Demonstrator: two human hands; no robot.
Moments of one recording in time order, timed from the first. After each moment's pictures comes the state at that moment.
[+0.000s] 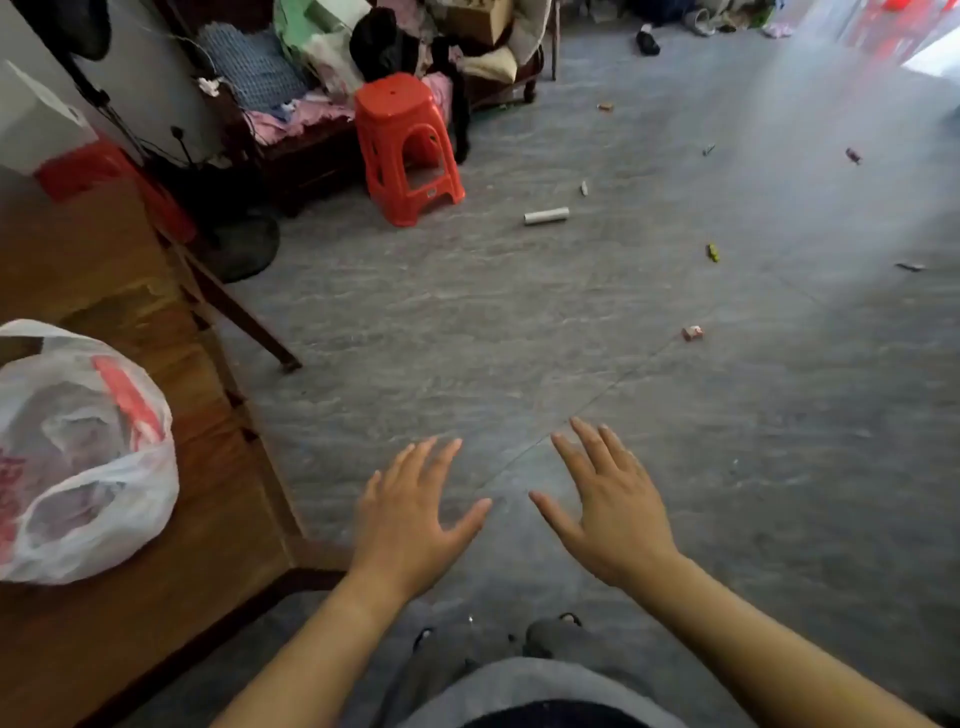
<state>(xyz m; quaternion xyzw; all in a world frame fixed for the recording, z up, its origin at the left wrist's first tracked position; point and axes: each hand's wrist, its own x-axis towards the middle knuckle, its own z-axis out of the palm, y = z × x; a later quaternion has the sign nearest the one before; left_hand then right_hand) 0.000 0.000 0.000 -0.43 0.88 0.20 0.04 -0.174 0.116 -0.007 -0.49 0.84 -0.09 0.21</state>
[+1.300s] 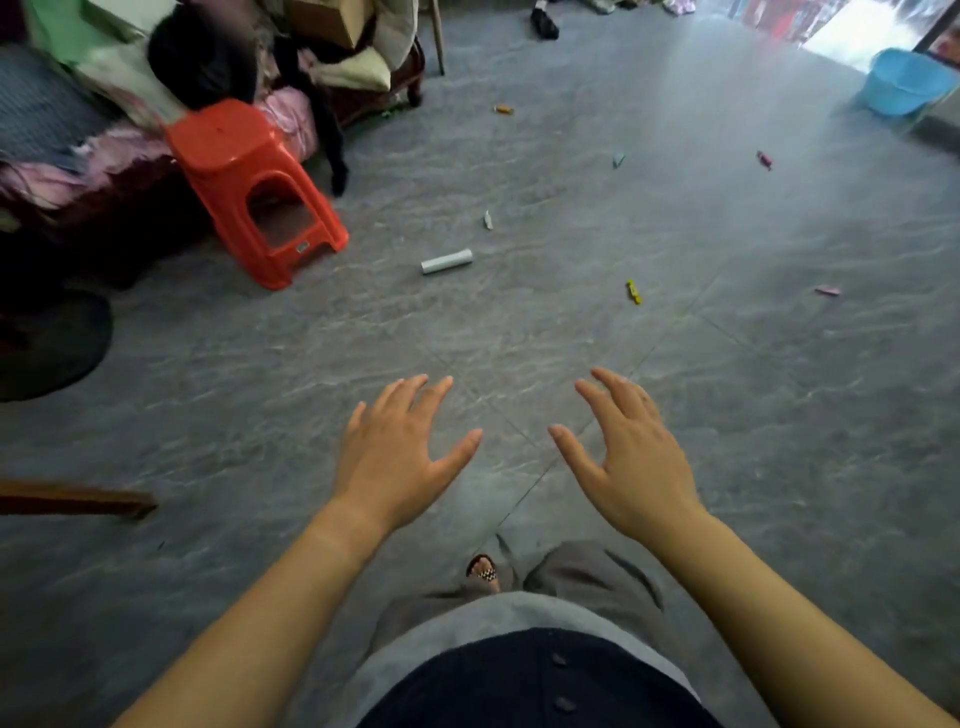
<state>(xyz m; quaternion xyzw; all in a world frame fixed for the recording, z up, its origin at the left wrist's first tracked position) -0.470 -0.300 0.004 -0.32 0.93 0.18 0.02 -0.622 -0.130 0.007 -0.40 0.88 -0.20 0.13</state>
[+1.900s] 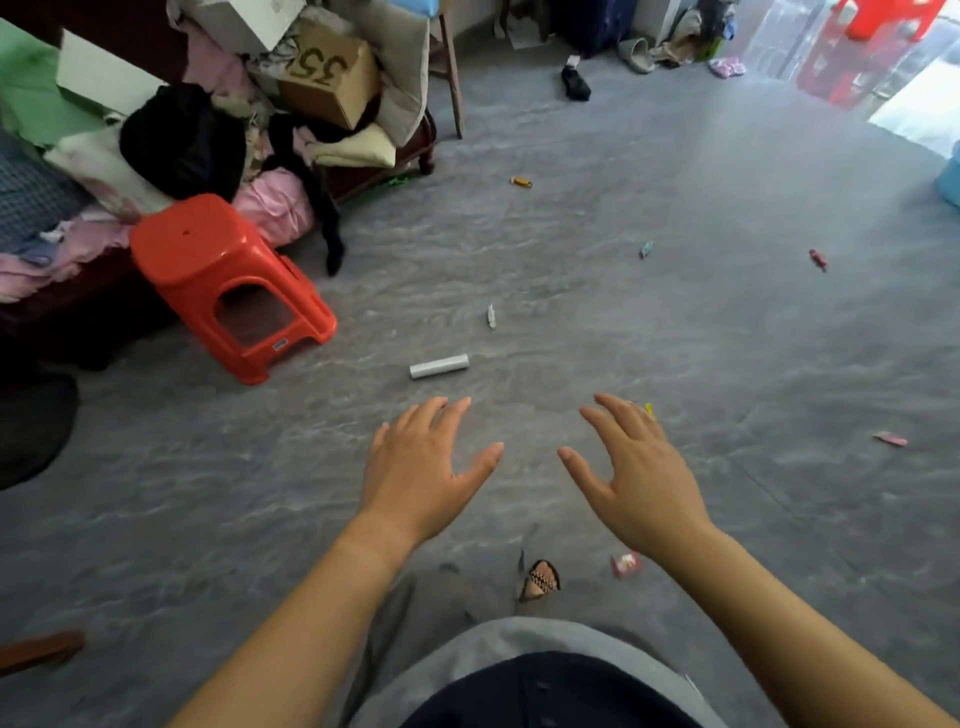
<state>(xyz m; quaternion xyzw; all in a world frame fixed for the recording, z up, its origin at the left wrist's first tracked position) -0.848 -0.526 -0.011 -0.36 0.92 0.18 0.02 -1.003 -0.373 -0.007 -0.45 0.86 -0.17 0.16</state>
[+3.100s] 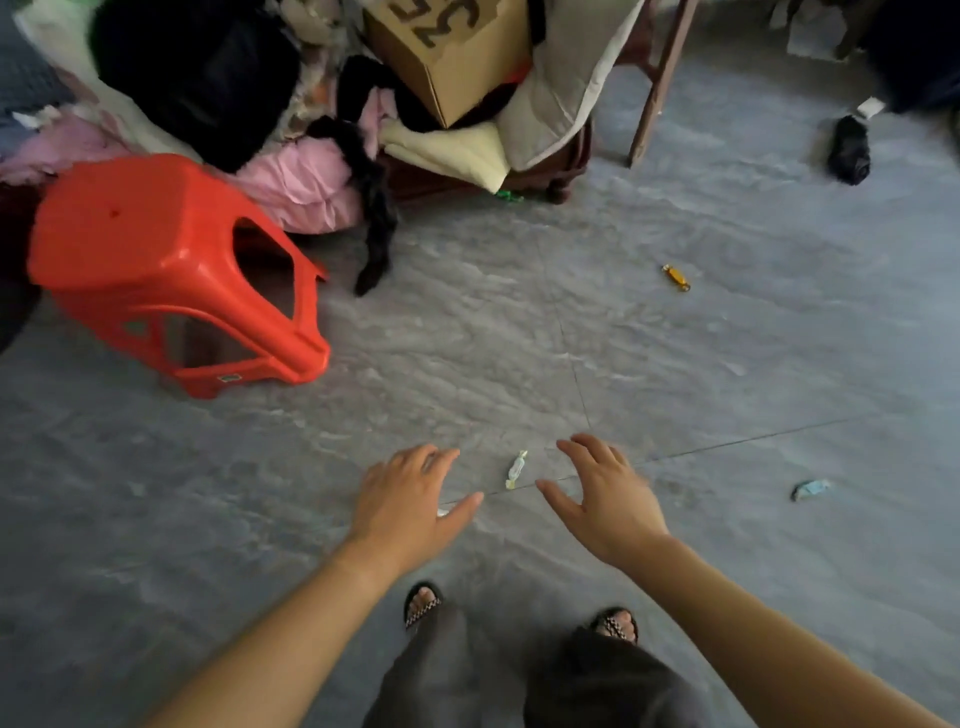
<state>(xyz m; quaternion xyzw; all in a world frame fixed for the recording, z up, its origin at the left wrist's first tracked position) -1.246 -0.985 -0.304 -0.55 0.81 0.20 0.08 -1.467 -0.944 -0.303 -0.62 0.72 0.00 0.32</state>
